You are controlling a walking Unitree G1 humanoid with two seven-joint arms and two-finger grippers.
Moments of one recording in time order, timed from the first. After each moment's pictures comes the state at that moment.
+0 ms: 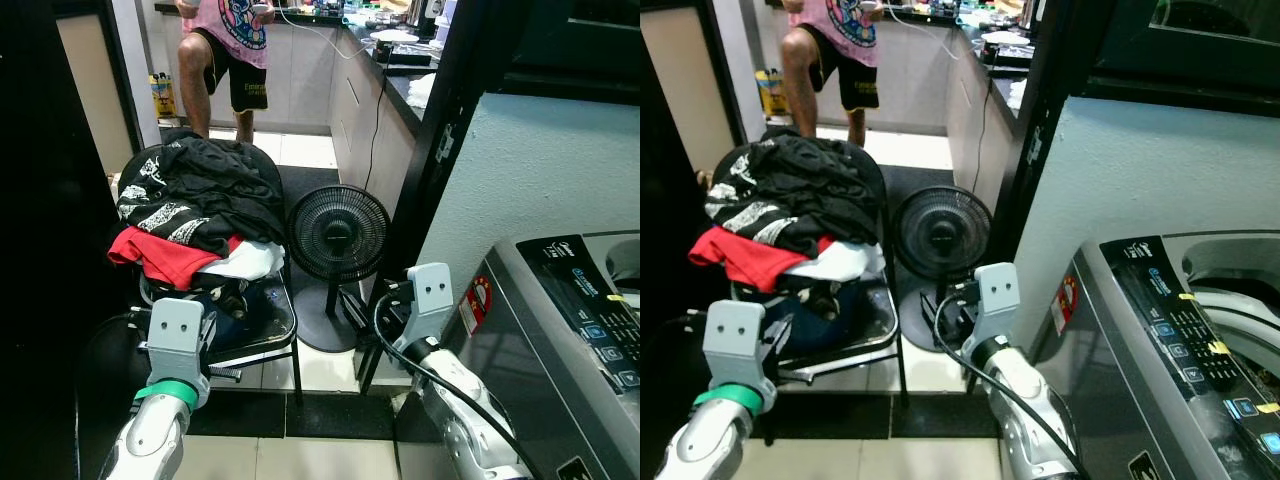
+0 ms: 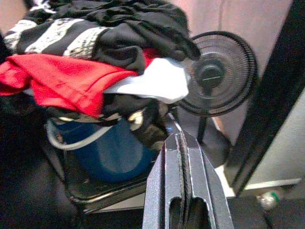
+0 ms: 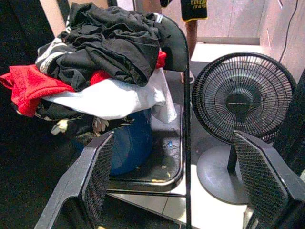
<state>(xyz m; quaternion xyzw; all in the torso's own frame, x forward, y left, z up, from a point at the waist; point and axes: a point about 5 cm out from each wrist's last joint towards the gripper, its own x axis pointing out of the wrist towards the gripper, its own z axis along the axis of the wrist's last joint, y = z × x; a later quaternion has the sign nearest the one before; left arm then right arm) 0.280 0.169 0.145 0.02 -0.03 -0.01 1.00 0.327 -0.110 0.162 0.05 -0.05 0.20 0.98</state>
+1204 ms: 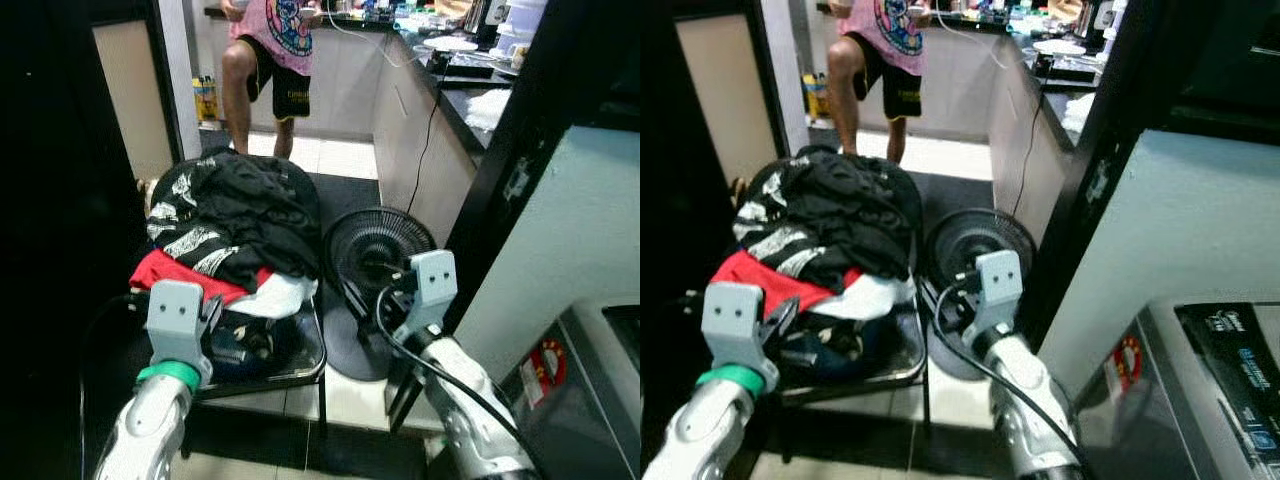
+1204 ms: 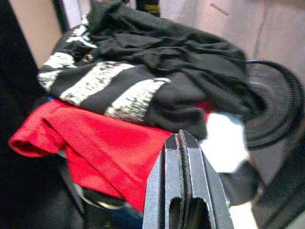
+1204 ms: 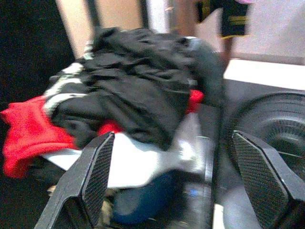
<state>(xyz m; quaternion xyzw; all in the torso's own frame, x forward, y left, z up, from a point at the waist) 0.289 0.172 0.162 0.01 -0.06 -0.02 1.00 0.327 -0.096 0.178 0.05 -0.08 0.23 0.97</state>
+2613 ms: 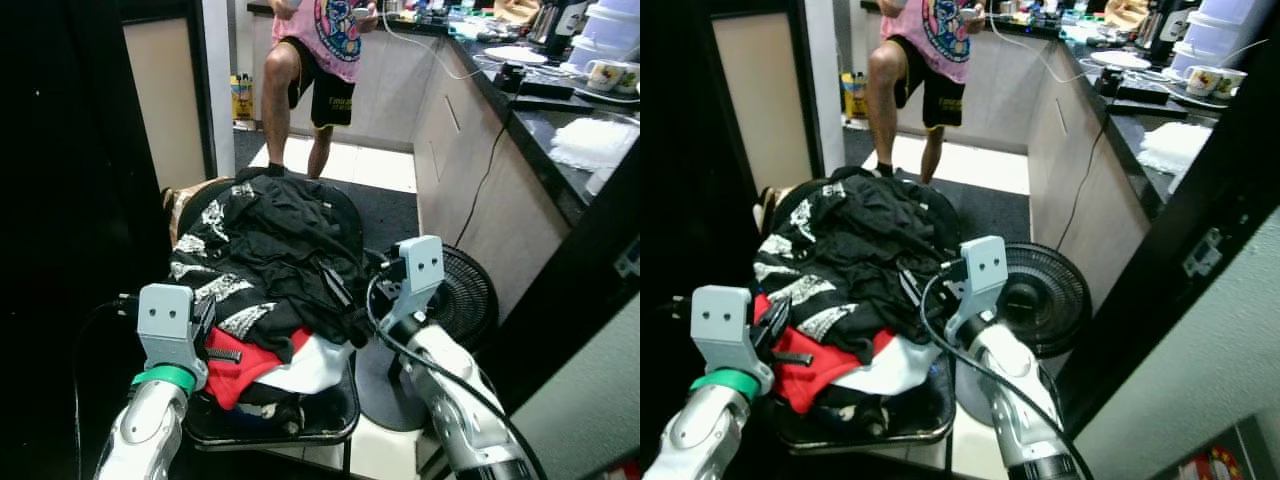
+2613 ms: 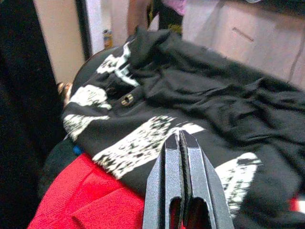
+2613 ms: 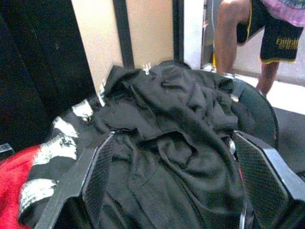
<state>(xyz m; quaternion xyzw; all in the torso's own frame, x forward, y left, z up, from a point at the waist) 0.286 0.169 0.166 0.00 -0.09 -0.04 0.99 0.342 -0.089 0.197 0.04 -0.09 0.26 0.96</state>
